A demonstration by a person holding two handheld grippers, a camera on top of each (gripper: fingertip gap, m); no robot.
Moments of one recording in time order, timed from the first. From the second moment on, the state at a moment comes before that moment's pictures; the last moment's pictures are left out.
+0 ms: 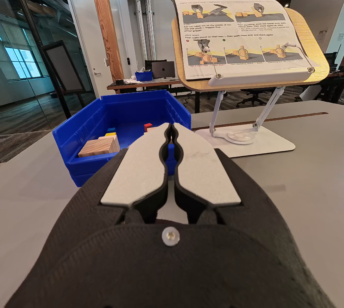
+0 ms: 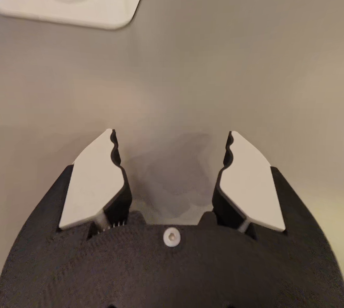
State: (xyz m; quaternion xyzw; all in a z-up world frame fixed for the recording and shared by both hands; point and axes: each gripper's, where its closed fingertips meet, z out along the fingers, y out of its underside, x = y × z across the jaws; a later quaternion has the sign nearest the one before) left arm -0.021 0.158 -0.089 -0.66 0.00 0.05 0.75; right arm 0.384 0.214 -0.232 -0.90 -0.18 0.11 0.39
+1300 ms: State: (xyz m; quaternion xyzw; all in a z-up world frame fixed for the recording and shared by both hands) left arm -0.019 0.157 -0.085 -0.66 -0.01 0.05 0.75; right arm 0.378 0.206 -0.246 -0.90 -0.24 0.09 0.35
